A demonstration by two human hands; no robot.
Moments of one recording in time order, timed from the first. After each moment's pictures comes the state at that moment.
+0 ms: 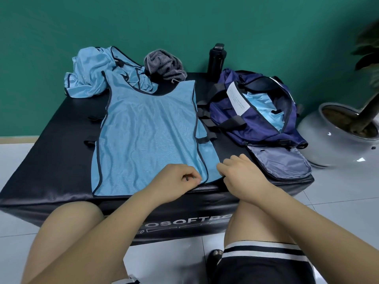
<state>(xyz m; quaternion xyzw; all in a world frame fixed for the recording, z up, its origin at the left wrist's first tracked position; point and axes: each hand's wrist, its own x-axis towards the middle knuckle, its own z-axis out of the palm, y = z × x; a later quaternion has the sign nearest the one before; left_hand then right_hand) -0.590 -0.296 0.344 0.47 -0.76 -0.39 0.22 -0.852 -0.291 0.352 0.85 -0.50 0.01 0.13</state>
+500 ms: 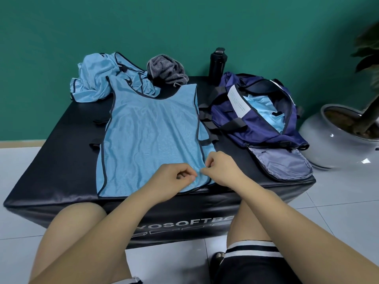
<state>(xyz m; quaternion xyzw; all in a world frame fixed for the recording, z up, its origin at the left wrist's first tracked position) -0.575 -0.297 0.347 0.49 -0.71 -0.43 0.25 -0.792 -0.321 0.363 0.66 -0.69 0.16 -0.25</state>
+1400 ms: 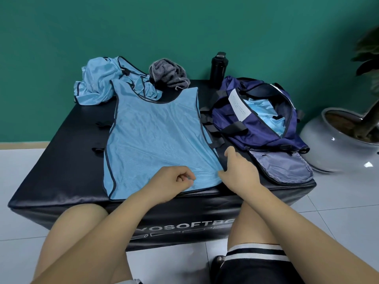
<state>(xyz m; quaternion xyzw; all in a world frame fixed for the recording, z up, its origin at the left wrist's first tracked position) -0.569 -0.298 0.350 0.51 -0.71 -0.43 0.22 -0.824 -0.304 0.363 0.69 -0.71 0.11 -0.06</state>
